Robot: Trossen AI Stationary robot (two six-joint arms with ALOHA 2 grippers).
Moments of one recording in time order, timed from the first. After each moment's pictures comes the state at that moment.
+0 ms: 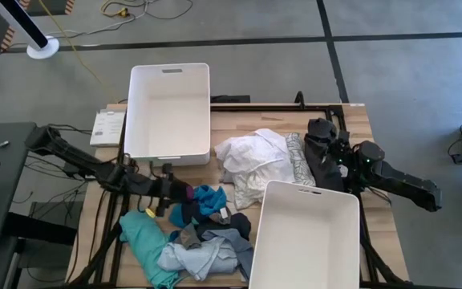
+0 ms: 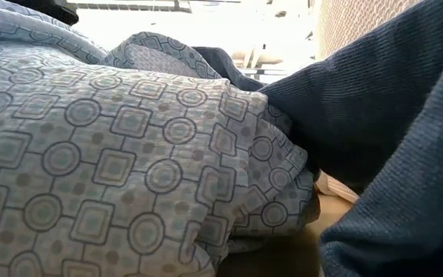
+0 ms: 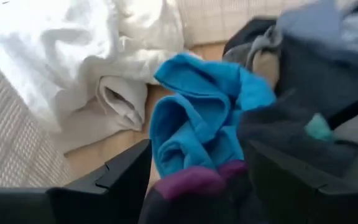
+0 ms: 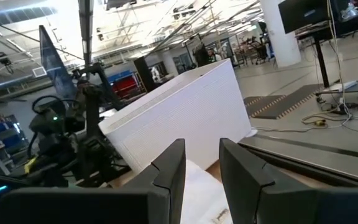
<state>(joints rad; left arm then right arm) -0.39 0.84 0.33 0.02 -0.40 0.08 -0.35 0.01 0.10 0.08 0.13 0.34</state>
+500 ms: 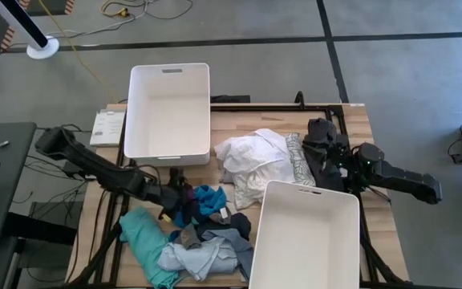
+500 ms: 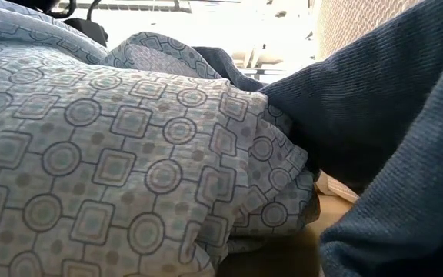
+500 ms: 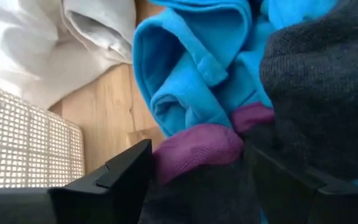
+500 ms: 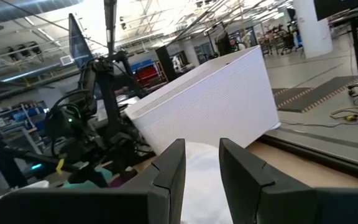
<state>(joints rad) -0.39 1.21 0.59 -0.30 -0.45 0.03 -0.23 0.01 0.10 0.06 0.13 0.33</state>
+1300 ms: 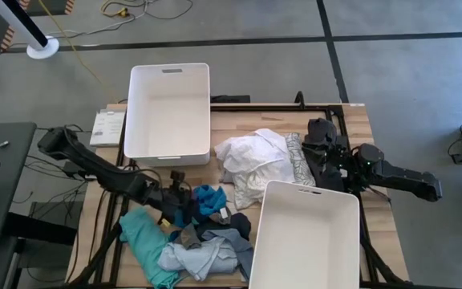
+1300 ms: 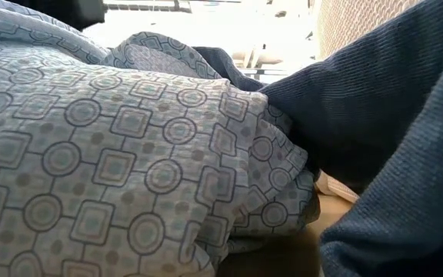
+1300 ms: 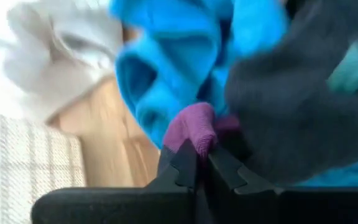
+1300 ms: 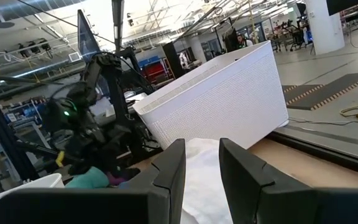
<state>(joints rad) -0.45 1.24 0.74 -0.47 -0.47 0.03 -0.20 0.01 0.10 0.06 0.13 0.33</state>
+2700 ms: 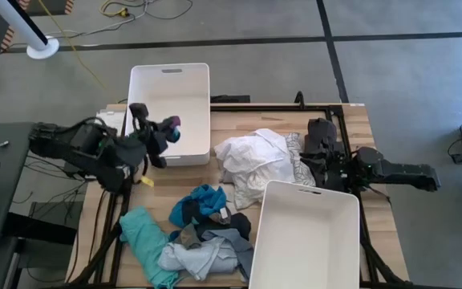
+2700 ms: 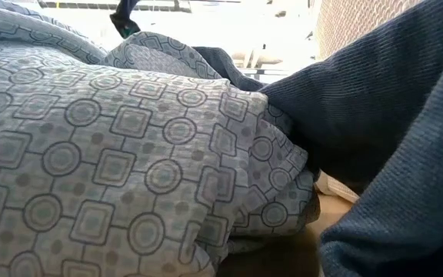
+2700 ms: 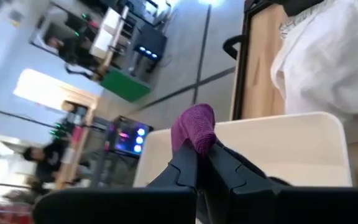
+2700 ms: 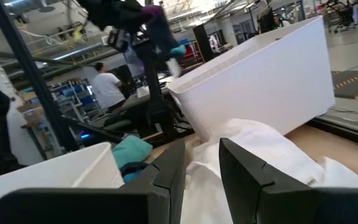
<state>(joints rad) -0.28 1.15 1.55 -1.06 -1.02 0.34 -0.04 0.01 0.10 0.04 0.13 0.33</state>
